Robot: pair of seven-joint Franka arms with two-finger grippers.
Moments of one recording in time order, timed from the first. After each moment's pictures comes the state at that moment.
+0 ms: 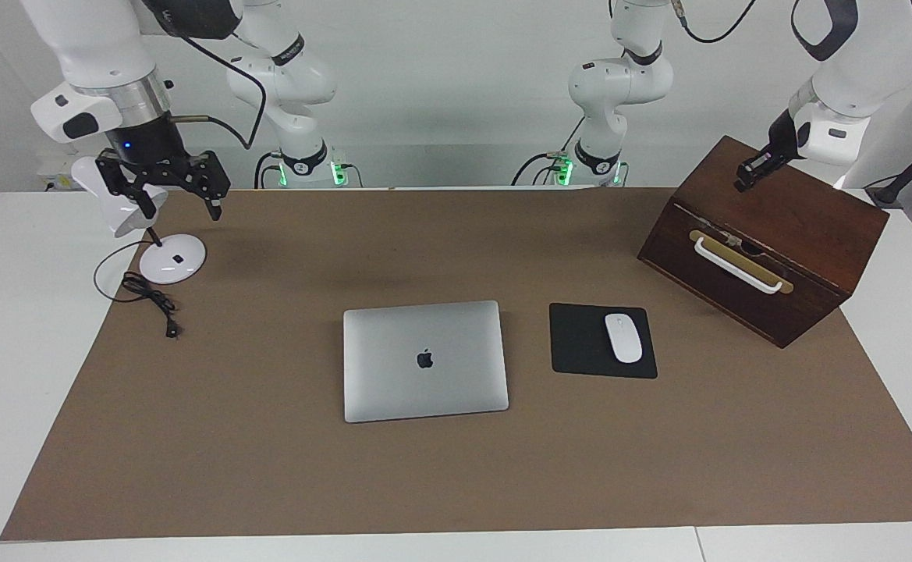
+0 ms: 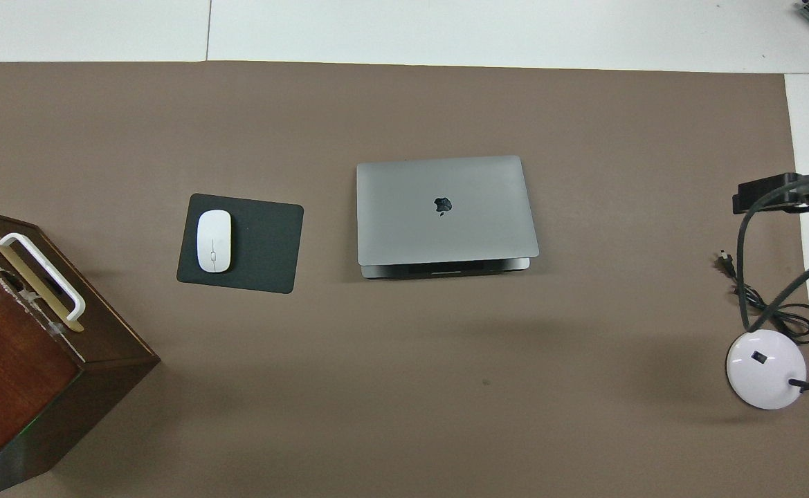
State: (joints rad) left arm 0.05 -0.09 0.02 -1.69 0.03 1.38 -0.33; right arm -0.07 -0.03 0.07 -1.58 -0.04 1.65 0.04
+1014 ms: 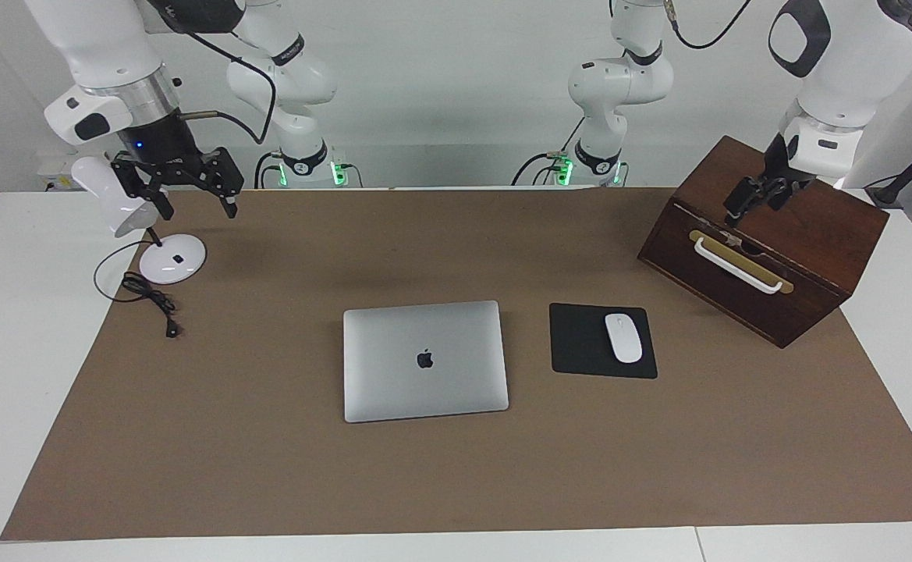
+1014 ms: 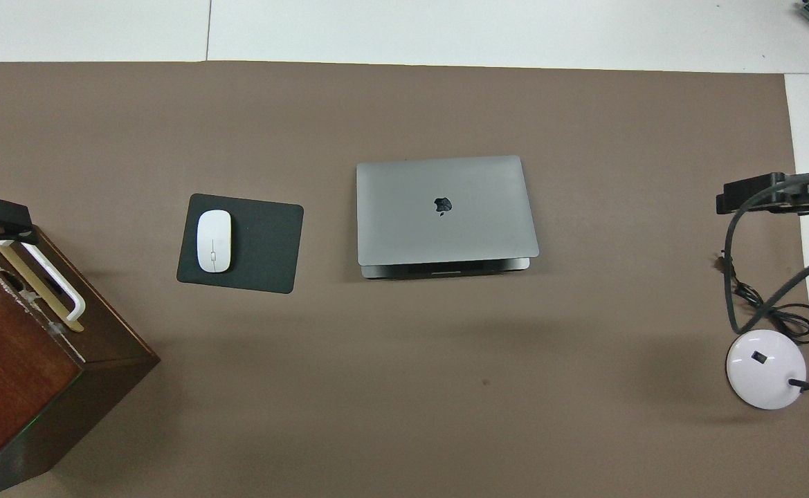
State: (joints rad) left arm 0.02 -0.09 0.01 -1.76 0.03 1.65 -0.25; right arm -0.07 -0.03 0.08 -1.58 0.04 1.65 0.04
